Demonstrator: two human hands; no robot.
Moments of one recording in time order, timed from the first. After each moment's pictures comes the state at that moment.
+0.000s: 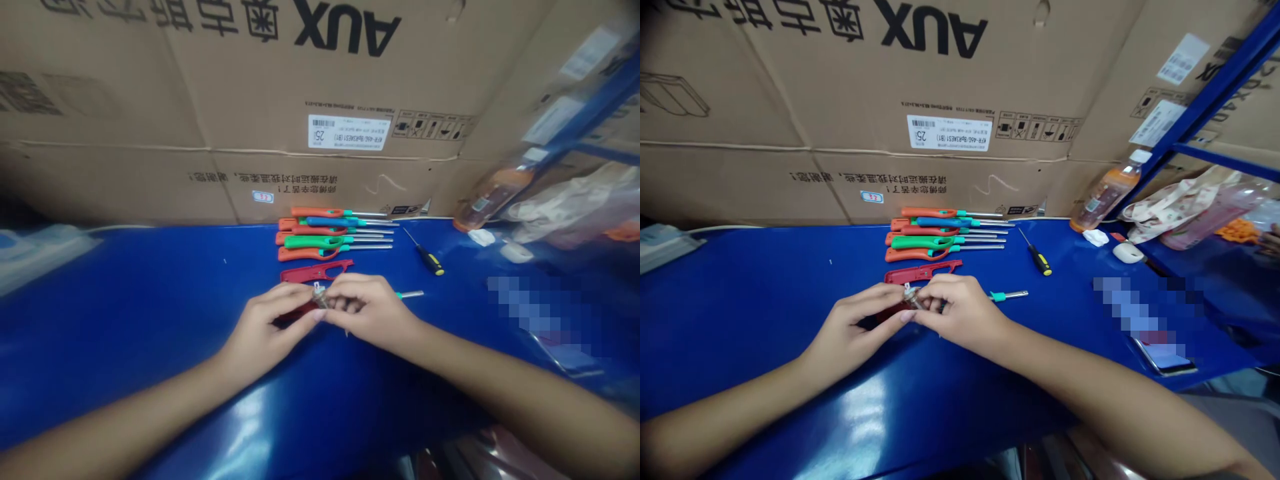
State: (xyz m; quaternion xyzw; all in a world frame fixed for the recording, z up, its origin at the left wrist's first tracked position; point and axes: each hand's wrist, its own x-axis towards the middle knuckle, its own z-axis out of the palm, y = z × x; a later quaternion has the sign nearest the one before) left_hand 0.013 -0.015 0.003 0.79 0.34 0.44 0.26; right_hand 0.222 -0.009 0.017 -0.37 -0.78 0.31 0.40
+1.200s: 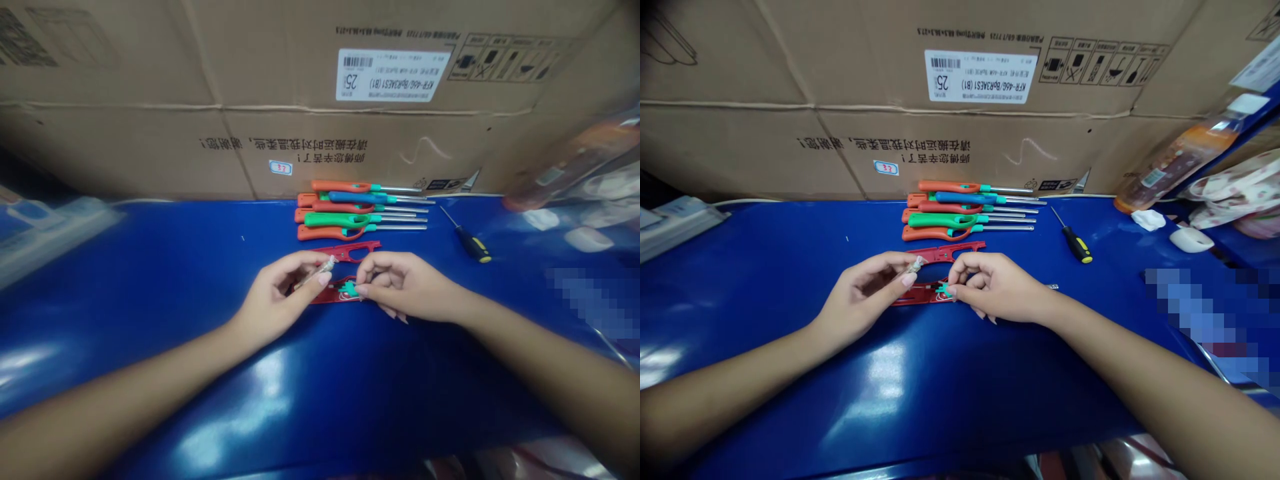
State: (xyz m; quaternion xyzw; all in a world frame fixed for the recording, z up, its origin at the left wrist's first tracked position) left_hand 0.006 -0.002 -0.001 0.65 0.42 0.46 0.44; right_hand 0.241 0.008 0.026 -0.45 -0.63 0.60 0.20
